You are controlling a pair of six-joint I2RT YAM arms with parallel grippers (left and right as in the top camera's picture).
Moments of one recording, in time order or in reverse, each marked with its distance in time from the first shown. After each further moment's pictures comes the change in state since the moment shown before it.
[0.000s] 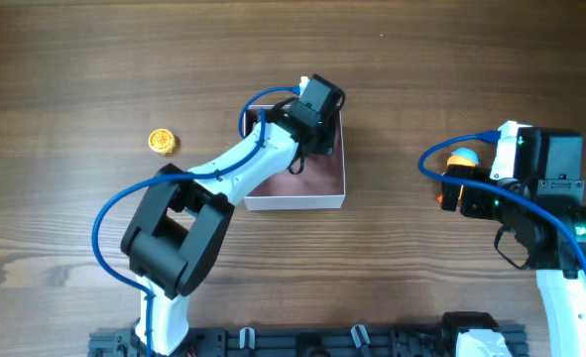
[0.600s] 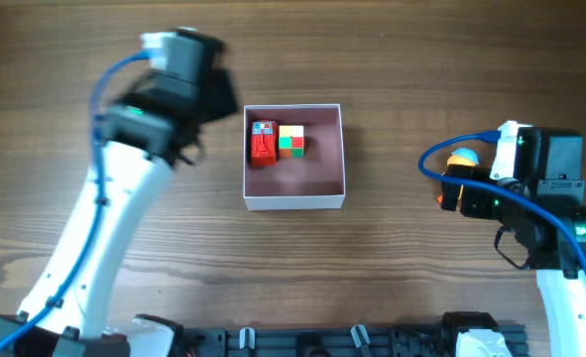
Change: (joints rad) left arm 0.332 -0.537 0.079 -0.499 -0.215 -0.140; right arm 0.000 0.000 0.001 0.000 0.000 0.000
